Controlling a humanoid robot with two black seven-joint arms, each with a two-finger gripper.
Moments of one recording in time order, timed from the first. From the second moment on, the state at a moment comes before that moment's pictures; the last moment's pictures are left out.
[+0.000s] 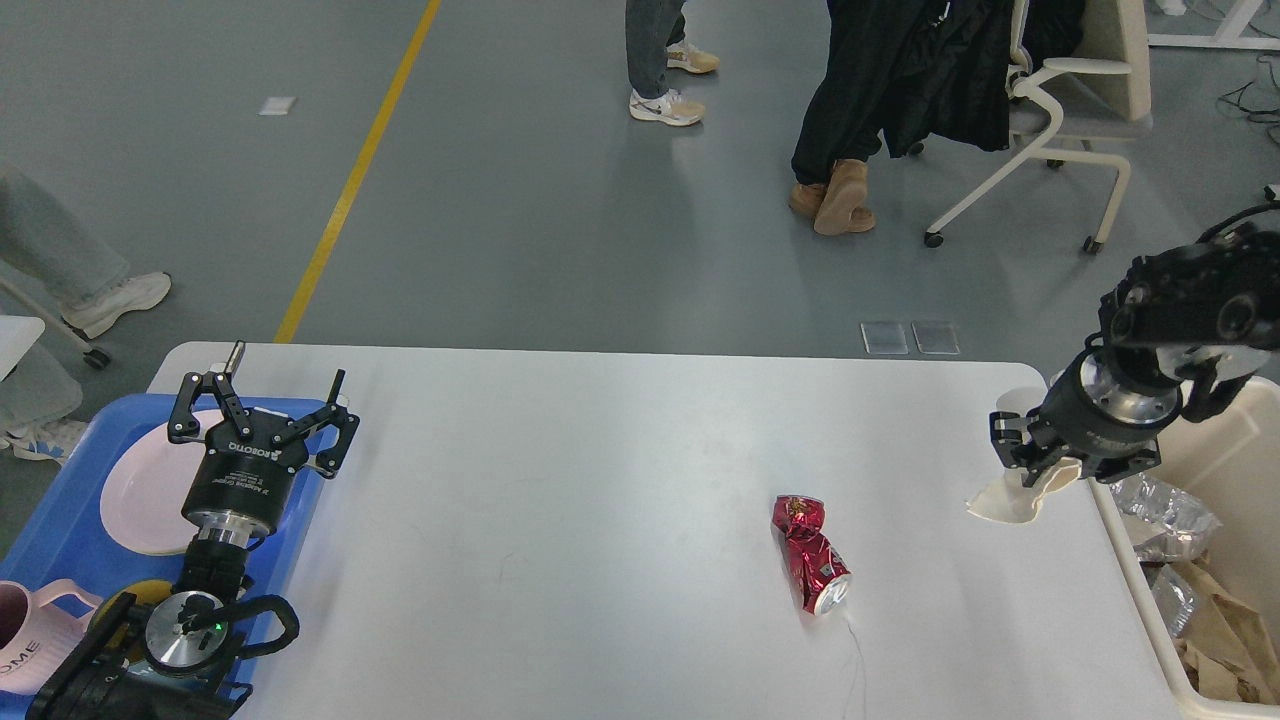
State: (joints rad) left arm -0.28 0.12 -1.47 -0.73 0.10 -0.69 -0.12; right arm 1.79 -0.41 -1.26 1.22 -0.14 0.53 -0.16
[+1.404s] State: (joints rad) left arm -0.28 0.12 -1.47 -0.73 0.10 -0.69 -0.12; right arm 1.66 -0.93 -1.43 0.89 -0.20 0.52 0.04
